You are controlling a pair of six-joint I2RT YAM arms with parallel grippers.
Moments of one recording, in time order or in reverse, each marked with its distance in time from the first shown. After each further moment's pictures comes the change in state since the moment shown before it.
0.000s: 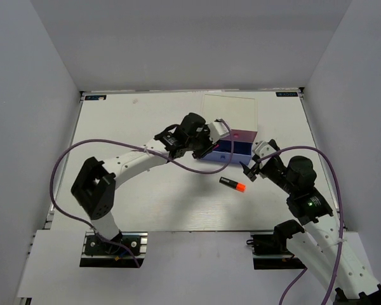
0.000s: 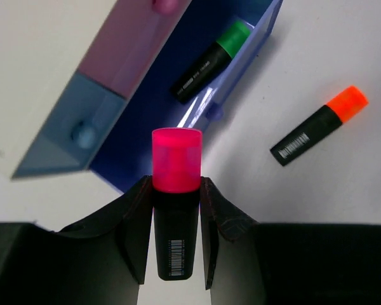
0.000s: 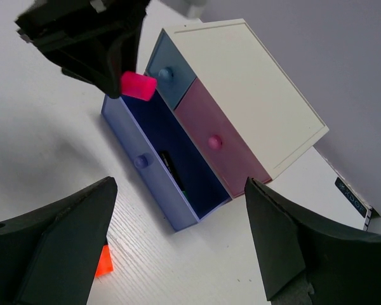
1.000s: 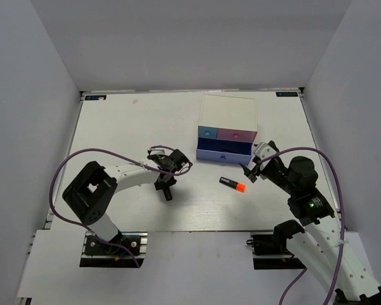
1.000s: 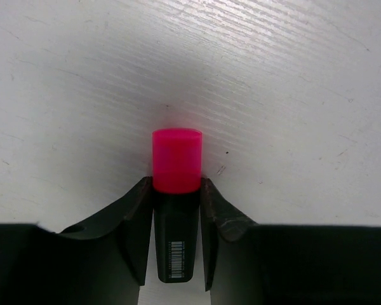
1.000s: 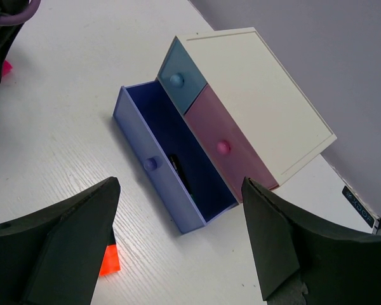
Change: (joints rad) left arm 0.023 -0.049 -0.400 -0.360 -0.589 -1.389; right arm 0.000 -0.011 0.011 -0.027 -0.040 0.001
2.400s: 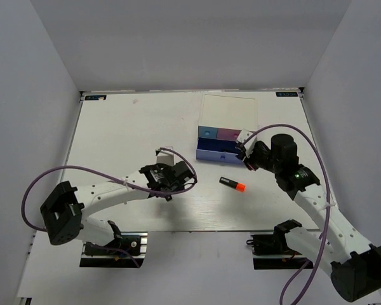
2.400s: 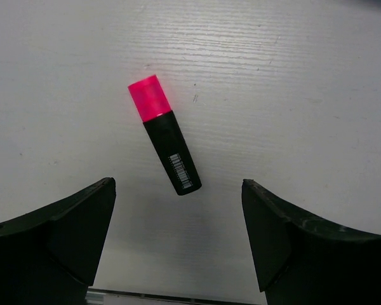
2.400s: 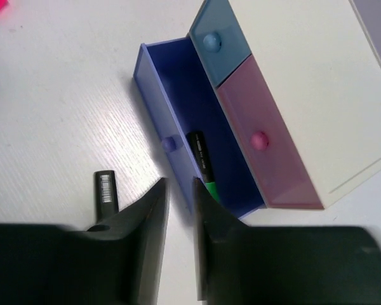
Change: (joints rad) left arm -0.243 -0.277 0.028 -0.176 -0.165 0.135; right arm 0.002 0.384 0.164 -0.081 -0.047 -0.088
